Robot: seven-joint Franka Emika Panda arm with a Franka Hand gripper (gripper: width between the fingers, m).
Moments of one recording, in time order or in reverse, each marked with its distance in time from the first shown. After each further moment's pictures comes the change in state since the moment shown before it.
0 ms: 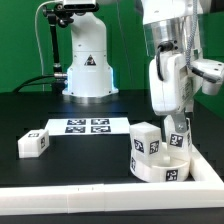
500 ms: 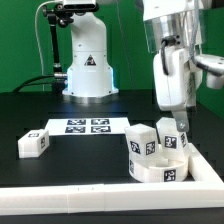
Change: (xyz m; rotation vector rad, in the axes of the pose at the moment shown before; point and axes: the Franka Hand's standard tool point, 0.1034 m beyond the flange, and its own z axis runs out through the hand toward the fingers) arm -0.006 -0.001 -0.010 0.007 -0.019 -0.062
